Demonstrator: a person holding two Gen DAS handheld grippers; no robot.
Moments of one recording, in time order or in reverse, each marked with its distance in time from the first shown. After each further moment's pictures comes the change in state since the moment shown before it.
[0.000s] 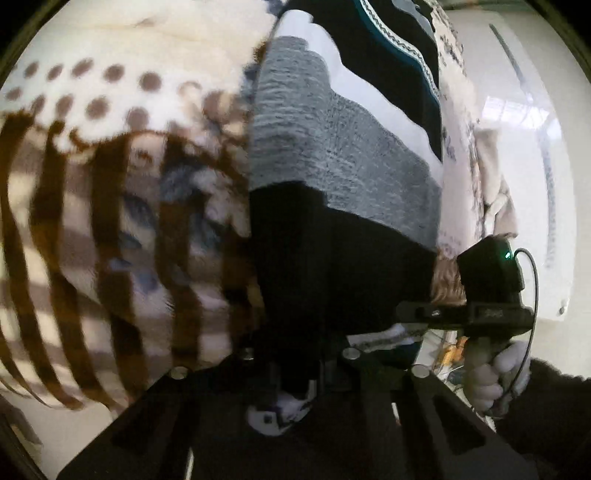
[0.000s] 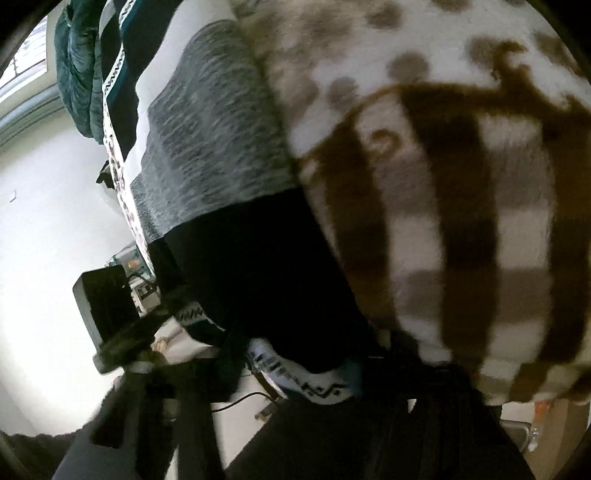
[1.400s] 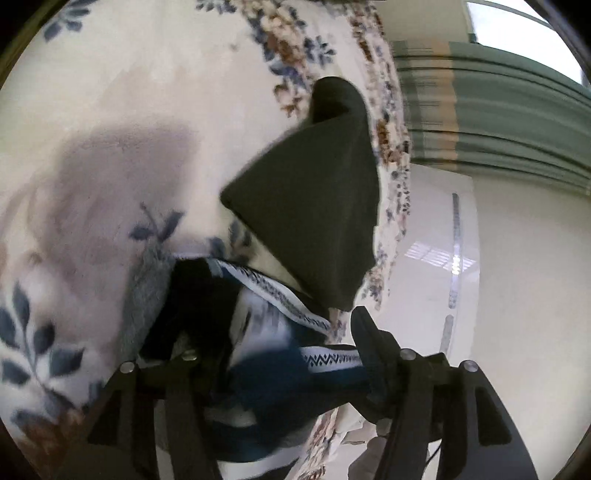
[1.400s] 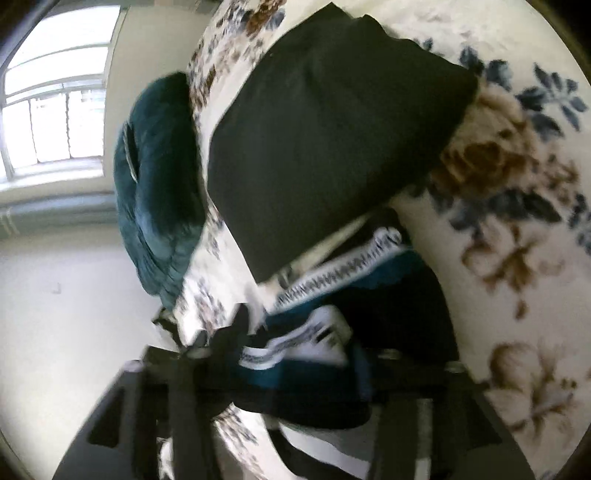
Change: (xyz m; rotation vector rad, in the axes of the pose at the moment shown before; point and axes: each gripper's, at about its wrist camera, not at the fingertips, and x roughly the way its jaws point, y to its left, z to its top) left arm -0.046 -0.068 0.454 -0.258 -0.302 -0.420; right arm -0.229 0.224 0.405 -0.018 -0.543 0.168
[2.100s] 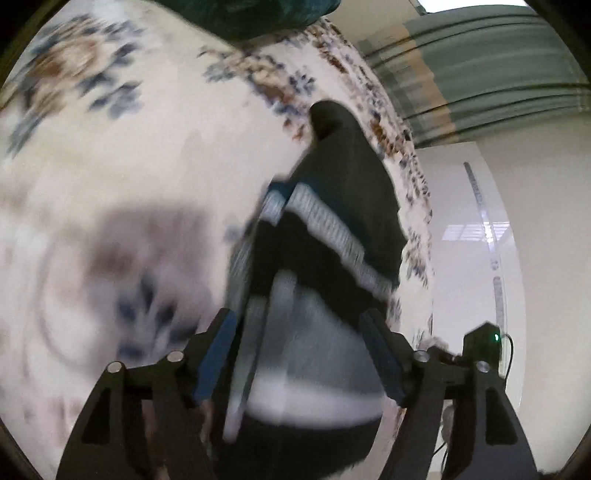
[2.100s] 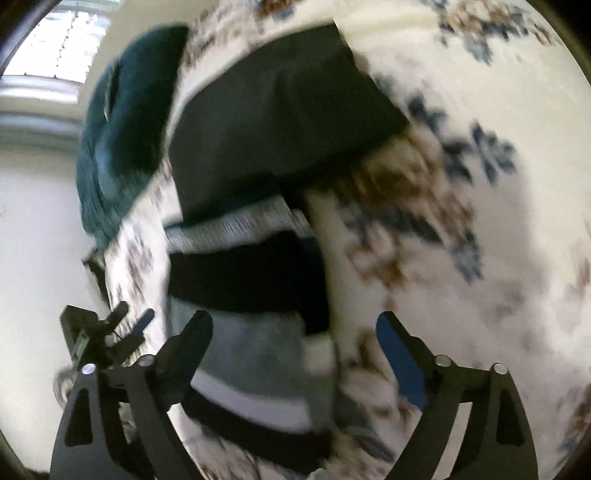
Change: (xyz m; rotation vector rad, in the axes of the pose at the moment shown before) left arm -0.074 0.009 -0.069 0.268 -0.114 0.183; right arm -0.052 -0.016 -0.012 -0.272 0.128 -0.313
